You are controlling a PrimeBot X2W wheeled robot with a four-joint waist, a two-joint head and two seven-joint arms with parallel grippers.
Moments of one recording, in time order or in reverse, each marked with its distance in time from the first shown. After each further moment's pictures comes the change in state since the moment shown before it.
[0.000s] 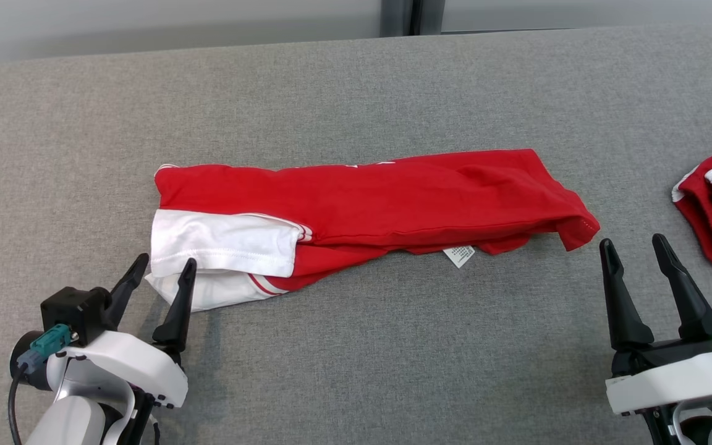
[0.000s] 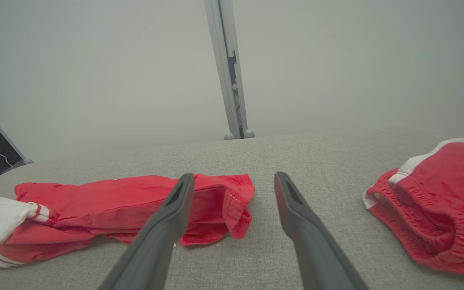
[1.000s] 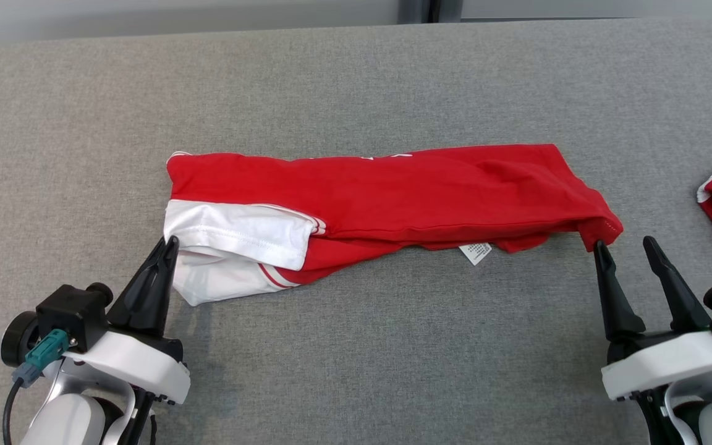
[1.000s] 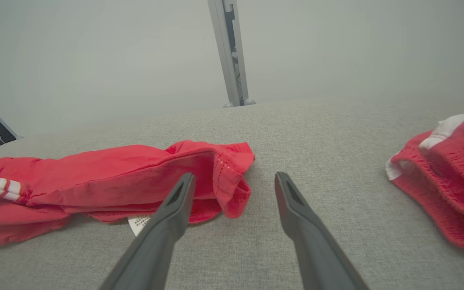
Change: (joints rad) left arm 0.017 0.037 -0.025 -0.135 0.055 0.036 -0.046; right arm -0.060 -0.015 0.000 0.129 0.012 0.000 0.021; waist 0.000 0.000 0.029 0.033
